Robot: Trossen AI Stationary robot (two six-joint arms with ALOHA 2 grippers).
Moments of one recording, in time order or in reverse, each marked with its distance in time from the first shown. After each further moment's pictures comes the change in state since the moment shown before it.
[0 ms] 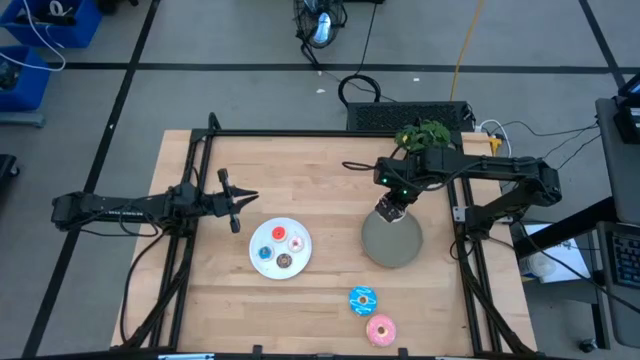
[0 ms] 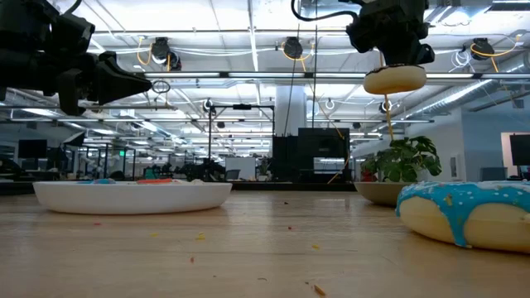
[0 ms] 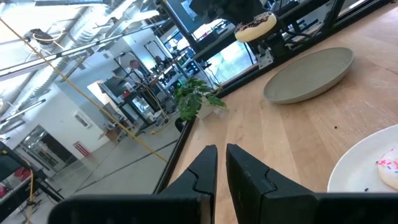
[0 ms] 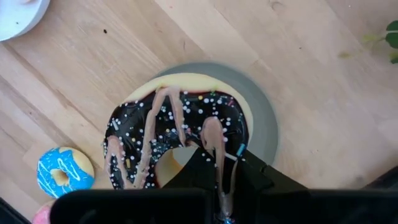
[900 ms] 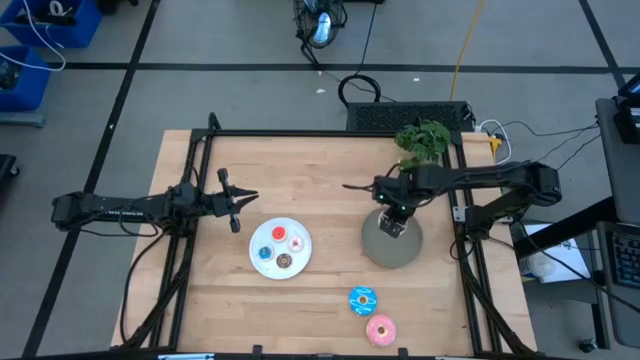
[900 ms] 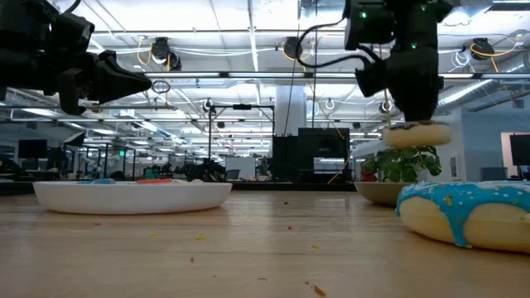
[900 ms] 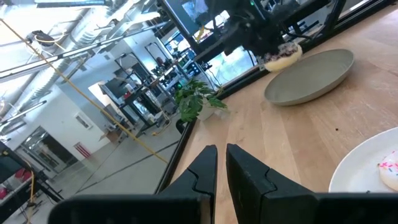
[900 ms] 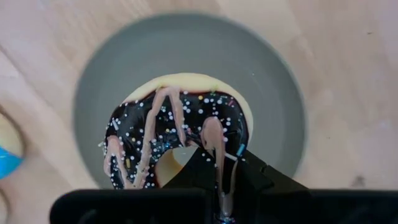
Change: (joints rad) left arm 0.000 0.000 0.000 0.007 0.001 0.001; right arm 0.005 0.000 -0.327 0.265 -0.055 -0.216
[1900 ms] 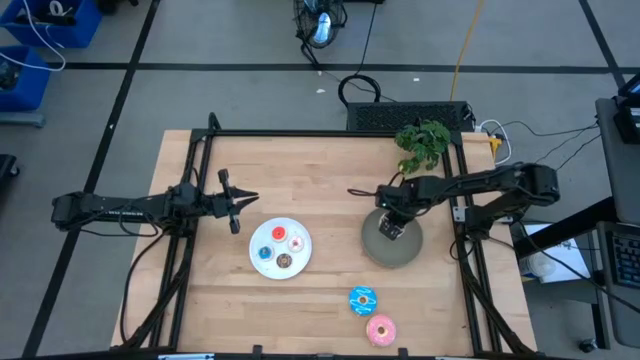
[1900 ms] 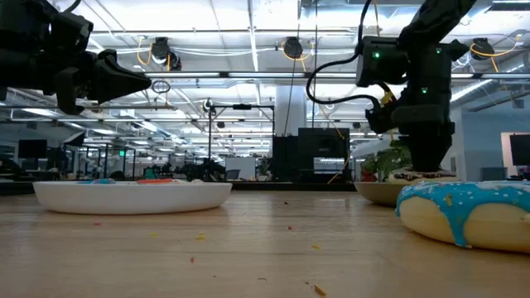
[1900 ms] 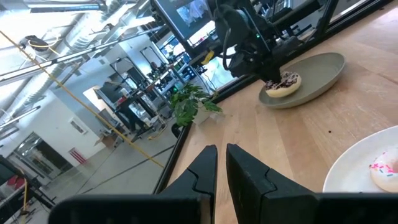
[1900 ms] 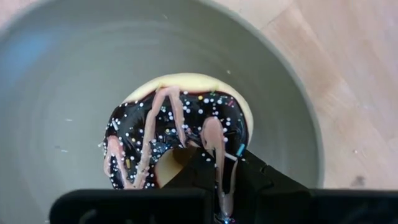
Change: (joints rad) left arm 0.000 0.000 0.000 0.000 0.028 0.006; right arm -0.014 0.014 -0.259 0.293 0.053 0.103
